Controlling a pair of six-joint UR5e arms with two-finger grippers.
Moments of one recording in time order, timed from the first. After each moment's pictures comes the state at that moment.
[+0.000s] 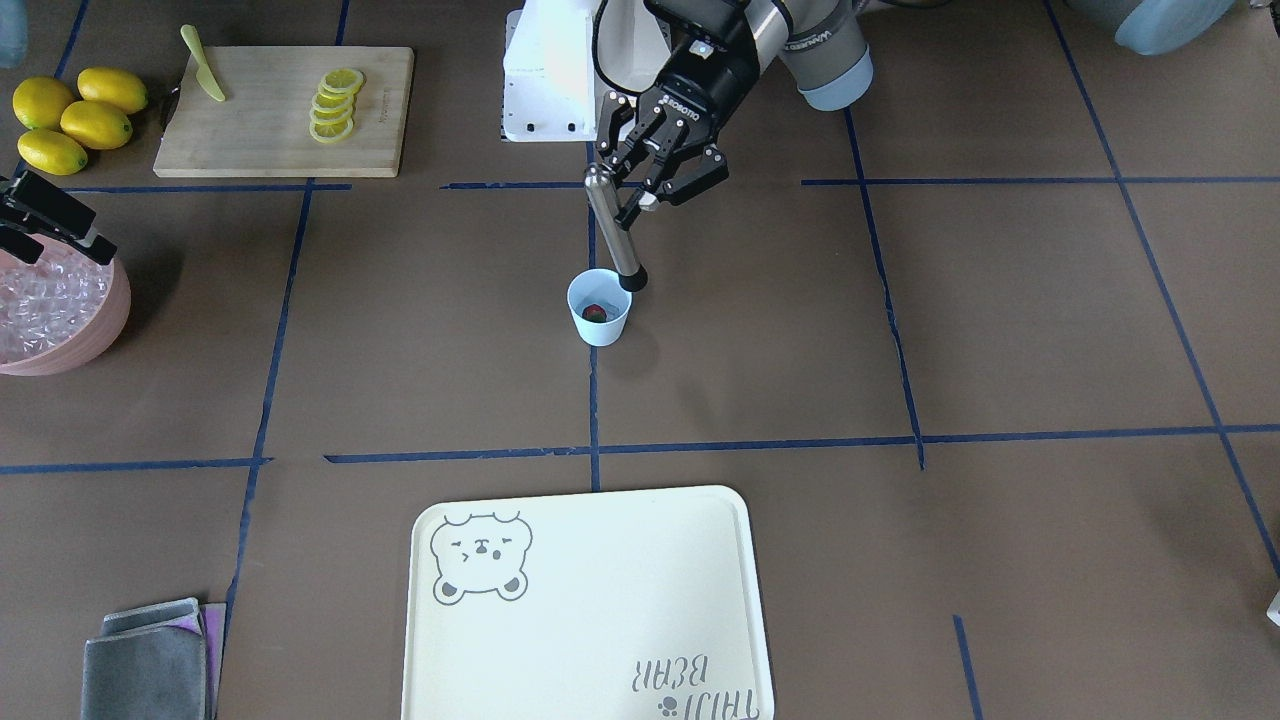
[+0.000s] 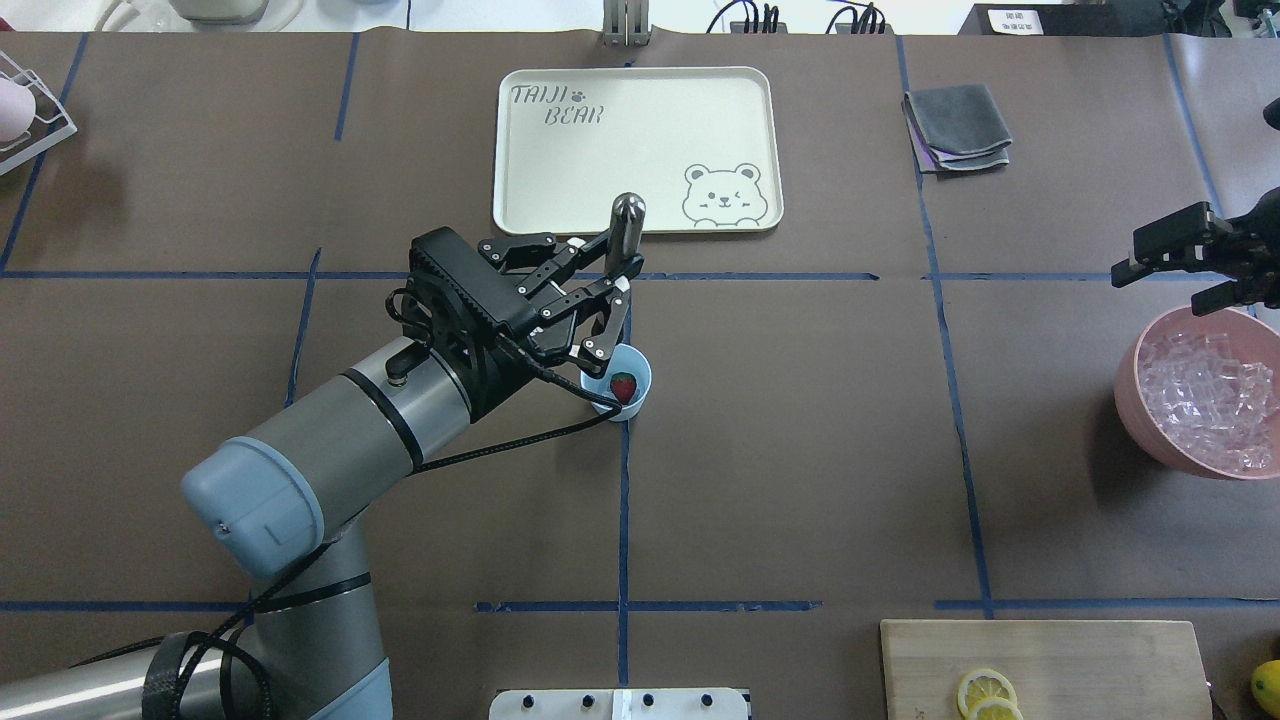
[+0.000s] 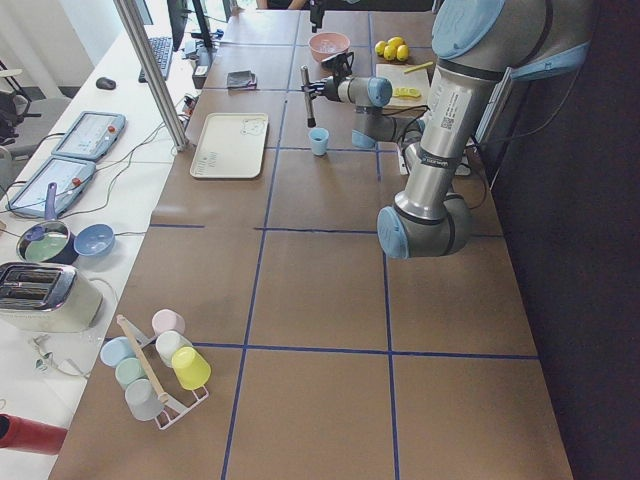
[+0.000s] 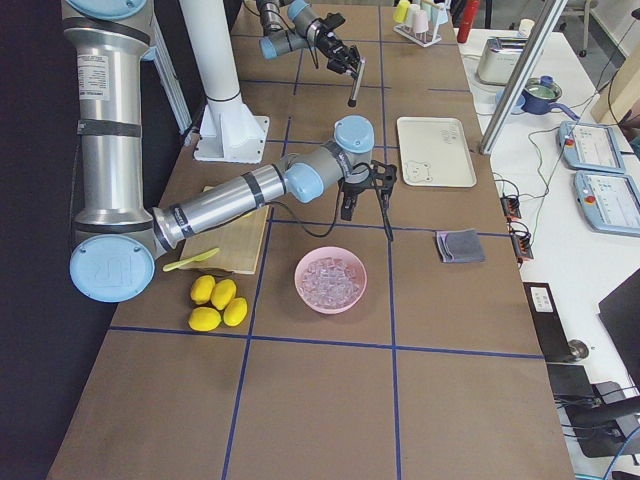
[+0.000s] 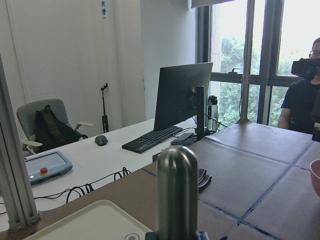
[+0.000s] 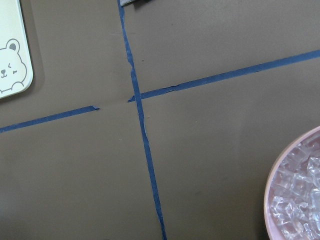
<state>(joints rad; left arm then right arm) -0.38 -2.03 -1.86 -2.56 -1.11 -0.42 1.18 -1.59 2.01 -1.36 2.43 0.93</state>
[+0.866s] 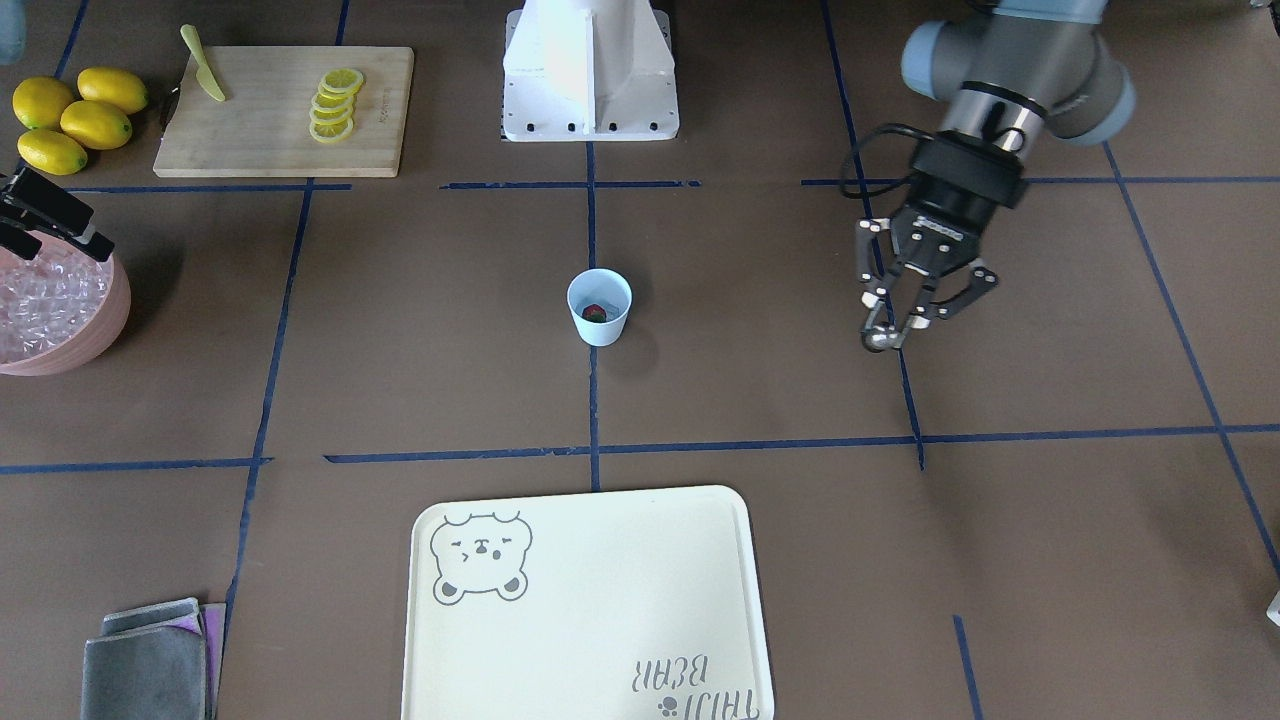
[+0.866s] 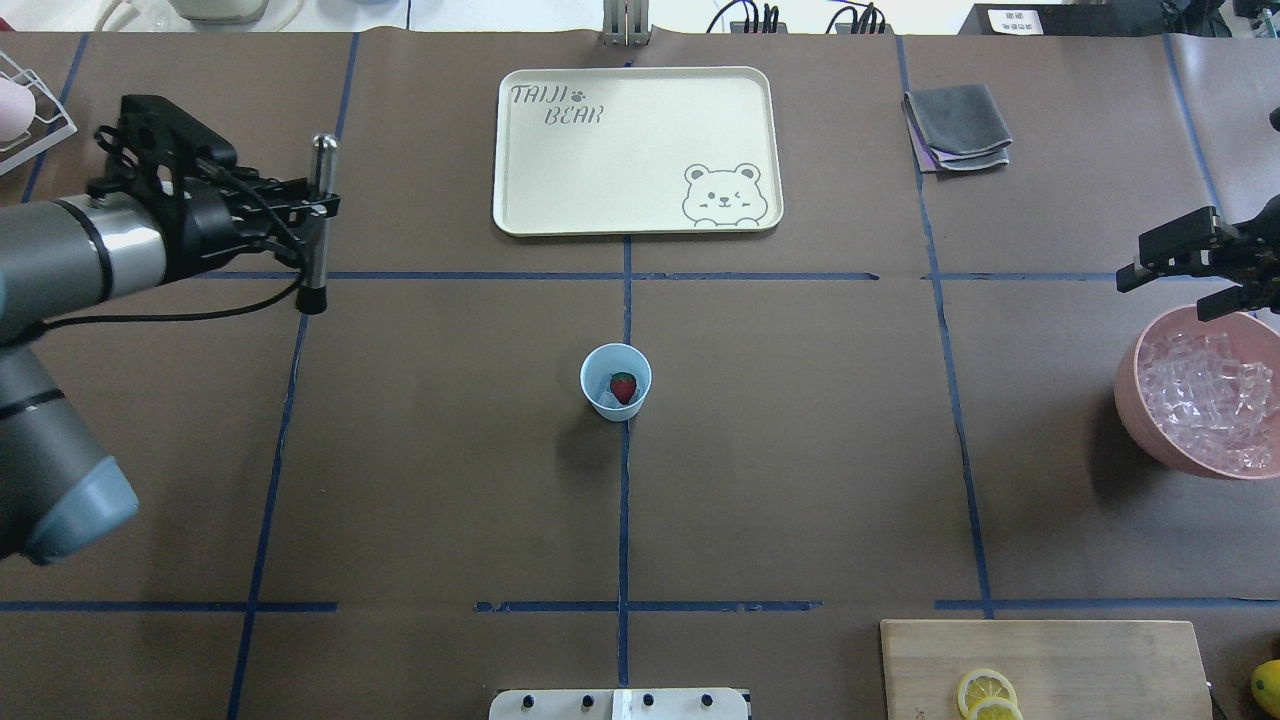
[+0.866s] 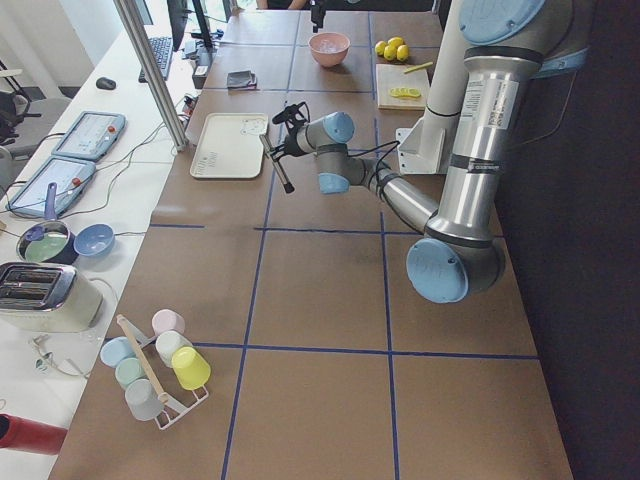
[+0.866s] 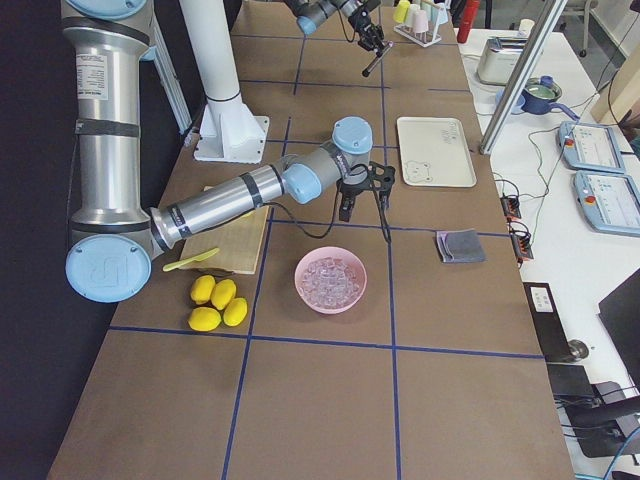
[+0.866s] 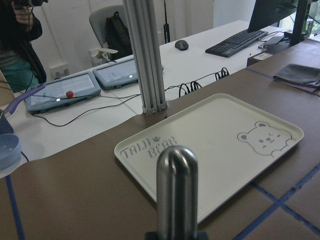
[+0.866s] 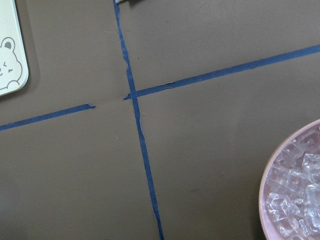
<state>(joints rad) -0.85 -1.70 -1.85 -2.48 -1.74 -0.57 1.18 -1.60 2.01 -1.36 2.43 0.93</state>
